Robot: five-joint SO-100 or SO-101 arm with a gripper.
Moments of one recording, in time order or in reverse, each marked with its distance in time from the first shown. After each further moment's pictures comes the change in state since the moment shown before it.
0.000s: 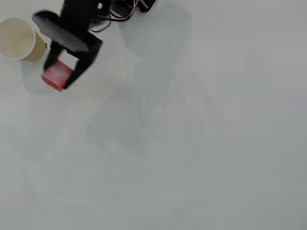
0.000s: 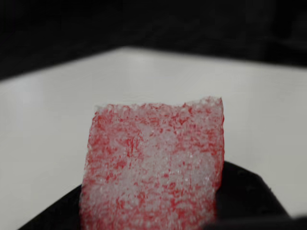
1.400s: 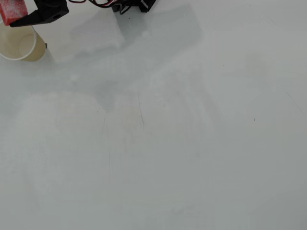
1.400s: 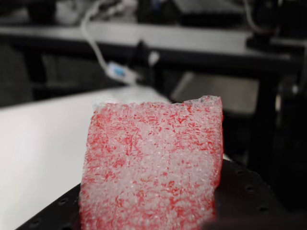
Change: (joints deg) arm 33.9 13.8 14.2 -6.9 0.0
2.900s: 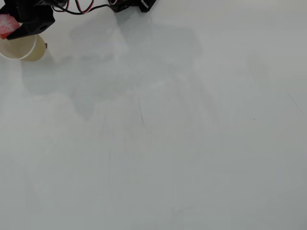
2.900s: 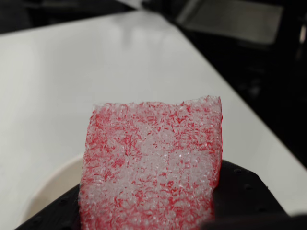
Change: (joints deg) arm -1.5 -31.2 -14.9 -3.9 0.0
